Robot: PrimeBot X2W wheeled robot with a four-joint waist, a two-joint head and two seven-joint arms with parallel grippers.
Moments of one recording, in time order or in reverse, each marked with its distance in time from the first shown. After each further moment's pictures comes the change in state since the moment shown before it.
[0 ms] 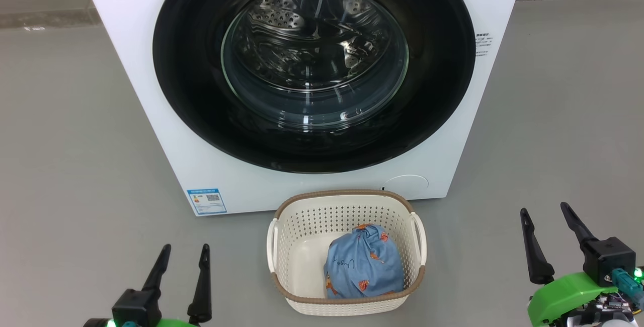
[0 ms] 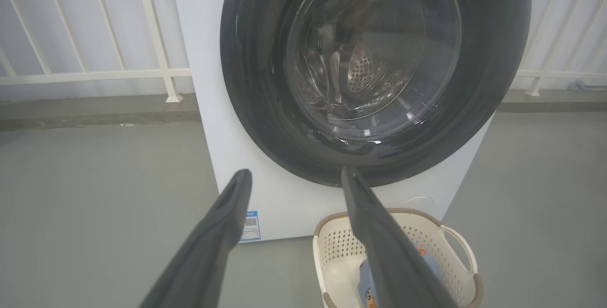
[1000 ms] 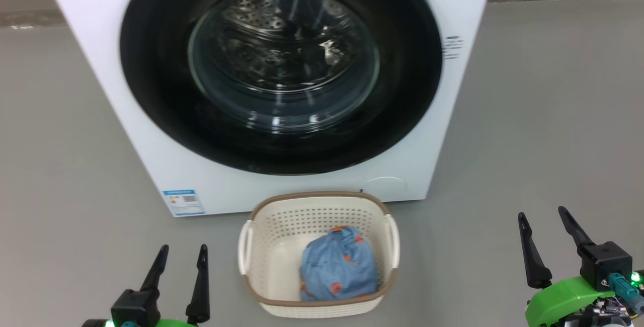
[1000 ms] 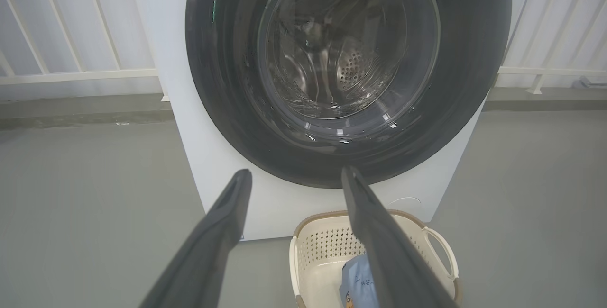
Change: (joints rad) left arm 0.000 -0.002 0.010 0.007 0.010 0.001 0.000; right arm 0.017 0.016 -0.004 -0.011 -0.017 0.000 0.000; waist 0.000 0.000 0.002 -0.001
